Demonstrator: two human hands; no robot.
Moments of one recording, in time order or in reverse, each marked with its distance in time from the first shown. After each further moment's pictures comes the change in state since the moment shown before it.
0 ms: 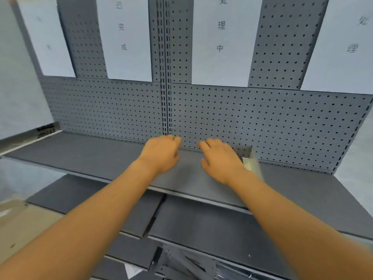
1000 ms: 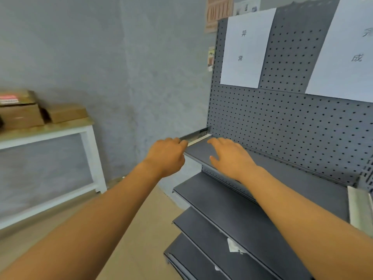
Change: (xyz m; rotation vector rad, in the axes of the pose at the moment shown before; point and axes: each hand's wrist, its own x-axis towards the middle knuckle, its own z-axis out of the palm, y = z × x) left_hand -0.278 -0.491 -0.014 0.218 -0.109 -0.423; right_hand 0.237 -0.512 0.026 0.225 -0.039 -0.440
